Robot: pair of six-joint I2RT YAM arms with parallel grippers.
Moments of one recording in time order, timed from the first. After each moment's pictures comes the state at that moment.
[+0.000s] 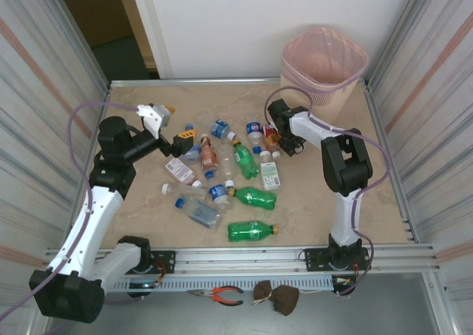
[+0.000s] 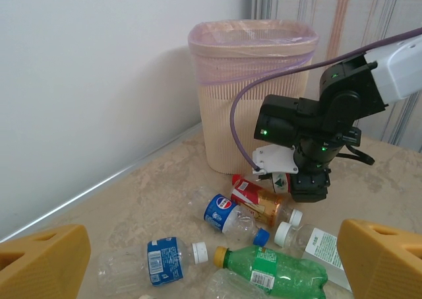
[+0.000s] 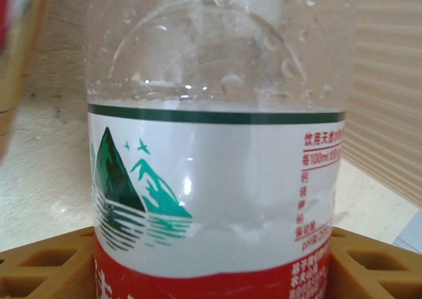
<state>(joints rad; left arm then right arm) -0.17 0.94 0.87 -0.06 0.65 0.15 0.41 2.02 1.49 -0.86 0.50 -0.32</state>
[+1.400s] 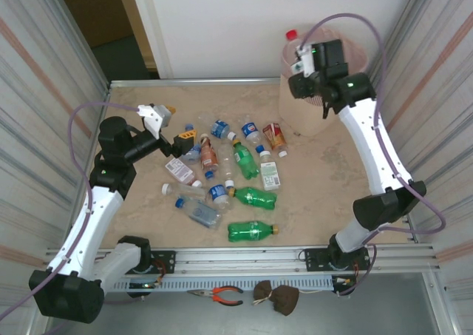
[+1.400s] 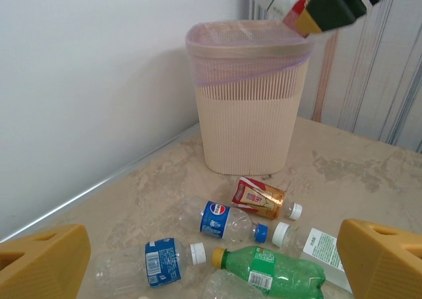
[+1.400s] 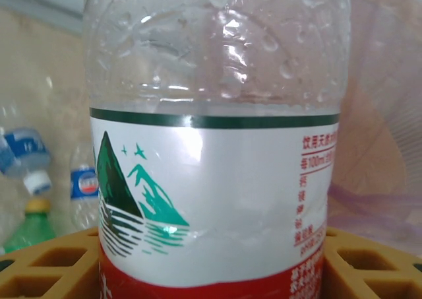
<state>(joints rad) -0.17 0.94 0.87 -0.06 0.65 0.15 0.31 1.62 1.95 -0.98 0.16 -0.09</state>
